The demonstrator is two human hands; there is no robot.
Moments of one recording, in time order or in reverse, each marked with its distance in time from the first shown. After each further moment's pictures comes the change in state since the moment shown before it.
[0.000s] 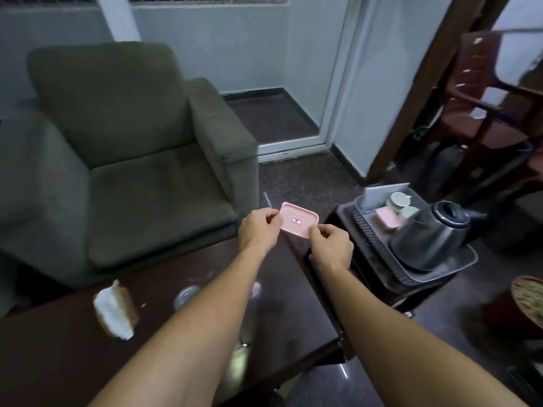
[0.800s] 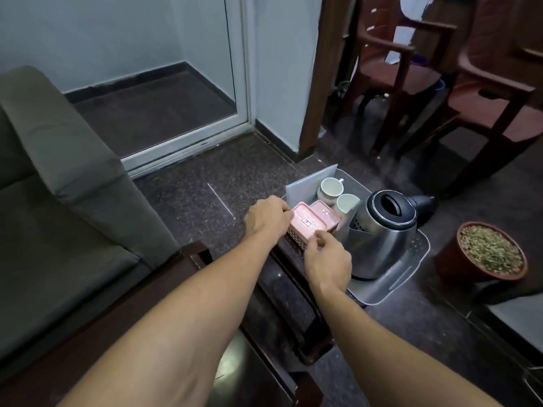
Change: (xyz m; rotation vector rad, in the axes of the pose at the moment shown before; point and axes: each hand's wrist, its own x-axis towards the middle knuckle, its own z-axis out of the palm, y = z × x) left_hand 0.151 0.118 0.276 0.463 -0.343 0.260; right_hand 0.216 0.101 -0.070 -0.226 0.330 0.171
